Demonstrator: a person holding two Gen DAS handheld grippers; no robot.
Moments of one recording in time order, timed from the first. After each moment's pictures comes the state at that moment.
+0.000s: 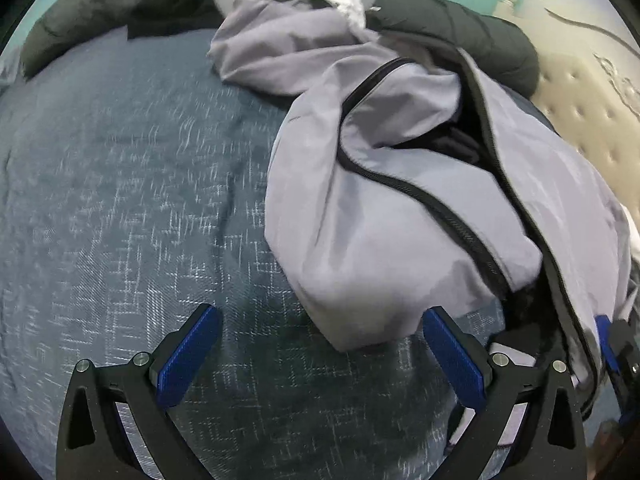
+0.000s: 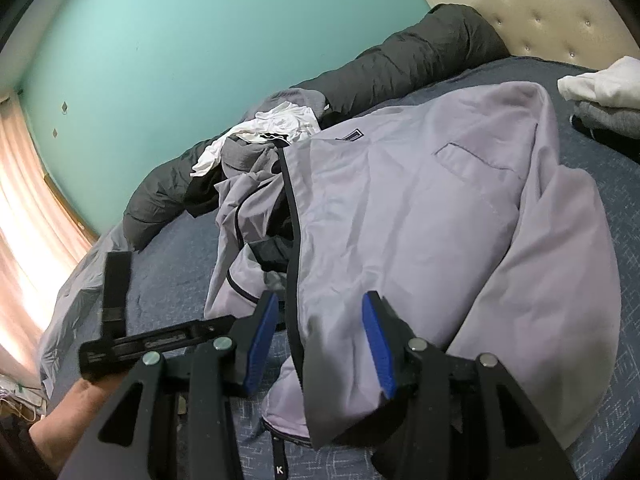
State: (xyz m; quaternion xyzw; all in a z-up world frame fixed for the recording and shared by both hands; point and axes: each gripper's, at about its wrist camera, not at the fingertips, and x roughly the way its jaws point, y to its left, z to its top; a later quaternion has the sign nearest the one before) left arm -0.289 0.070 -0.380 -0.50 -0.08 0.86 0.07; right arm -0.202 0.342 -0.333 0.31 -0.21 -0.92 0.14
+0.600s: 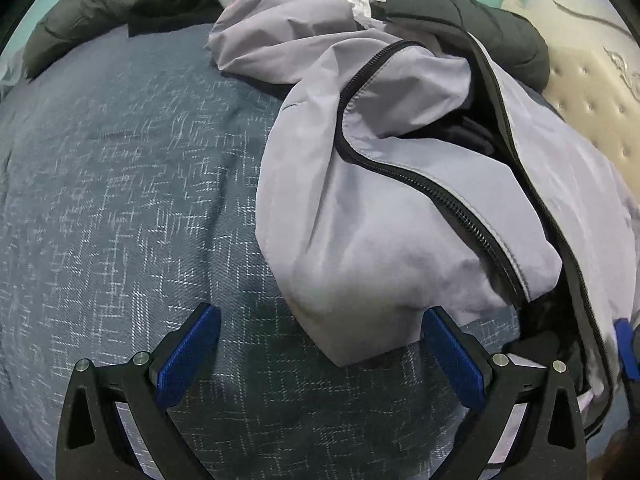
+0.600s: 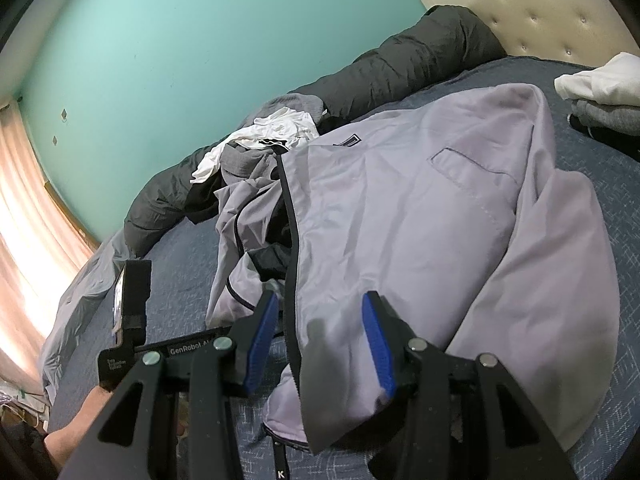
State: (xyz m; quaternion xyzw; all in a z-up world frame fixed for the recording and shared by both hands) left arm -0.289 0.076 -0.392 -0.51 -0.08 0.86 0.06; right arm -0.202 0.345 -0.333 0.30 -0.22 -0.92 0.13
